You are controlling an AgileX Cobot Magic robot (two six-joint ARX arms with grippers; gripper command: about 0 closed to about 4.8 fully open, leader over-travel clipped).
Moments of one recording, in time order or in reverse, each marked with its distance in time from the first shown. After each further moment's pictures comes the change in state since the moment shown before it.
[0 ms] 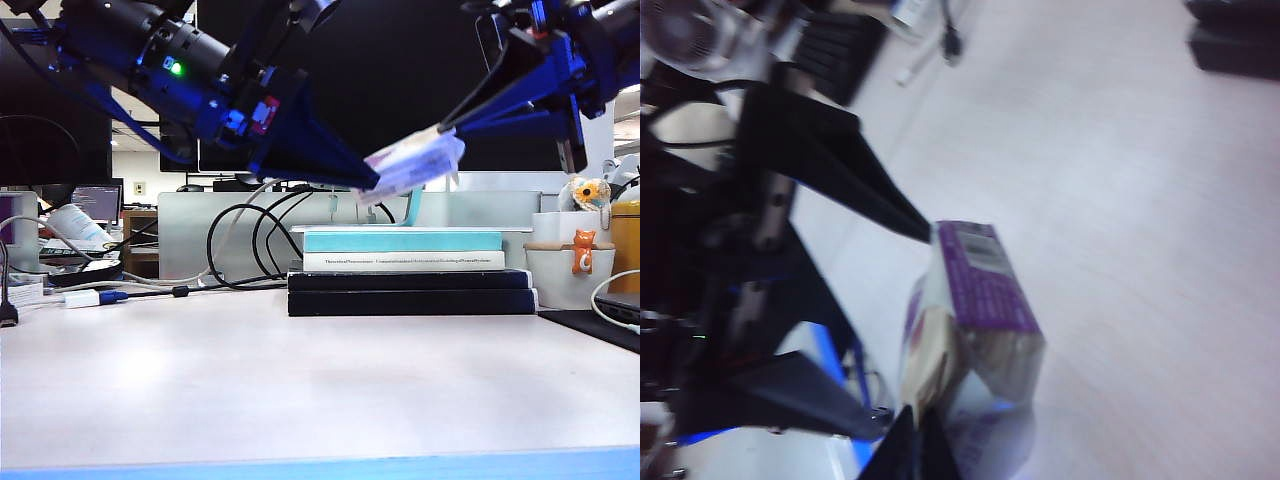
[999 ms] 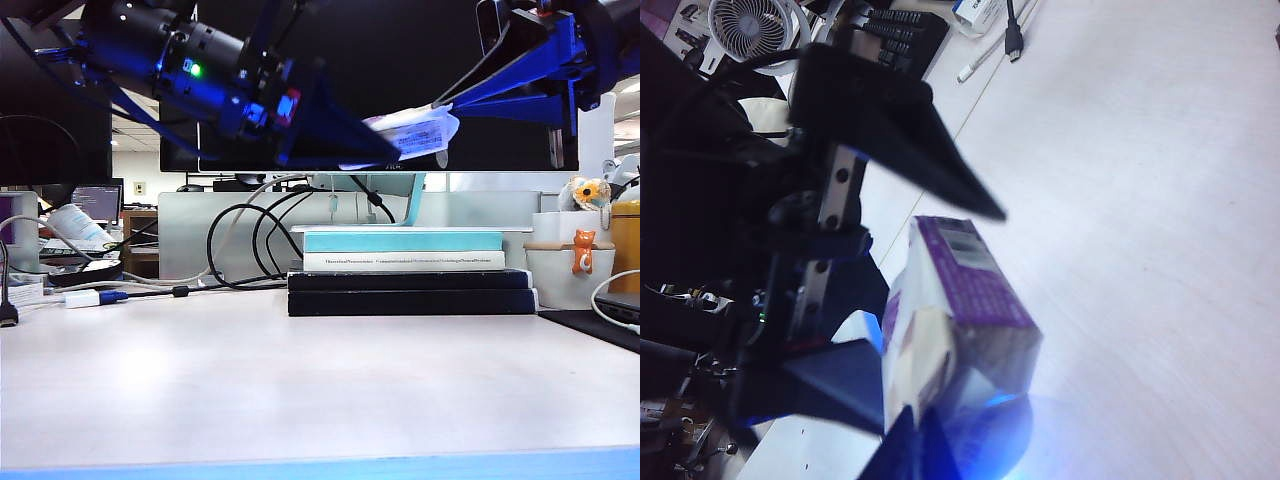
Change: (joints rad) left arm 0.000 0.043 0.000 0.172 0.070 -0.027; right arm -0.001 0.000 0.000 0.001 -0.095 0.010
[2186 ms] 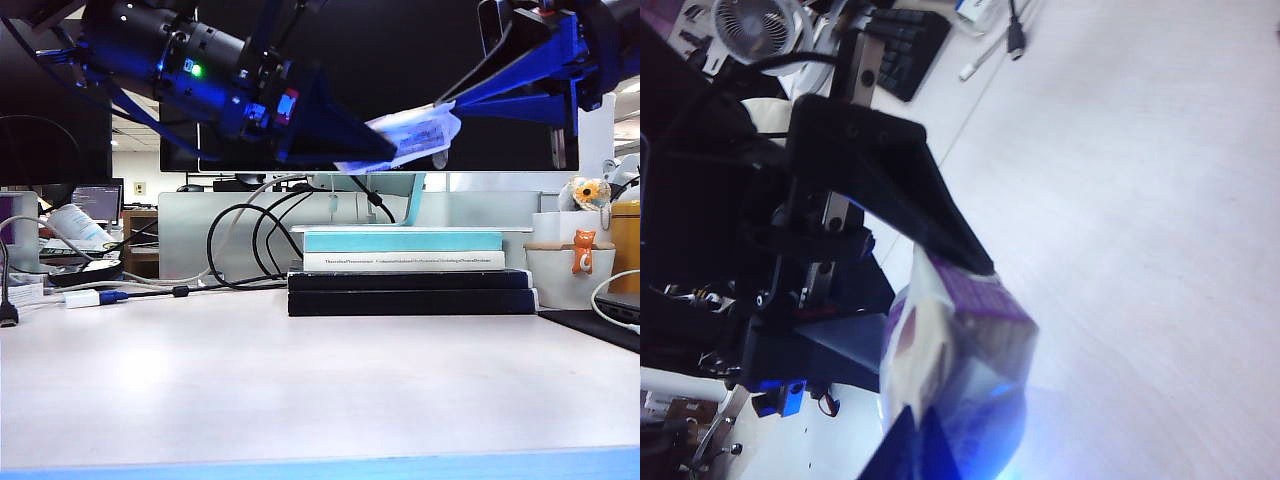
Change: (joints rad) left arm 0.000 0.003 0.001 -0.019 -0.001 0.001; right arm -0.013 0.000 0.000 -0.005 -0.007 0.000
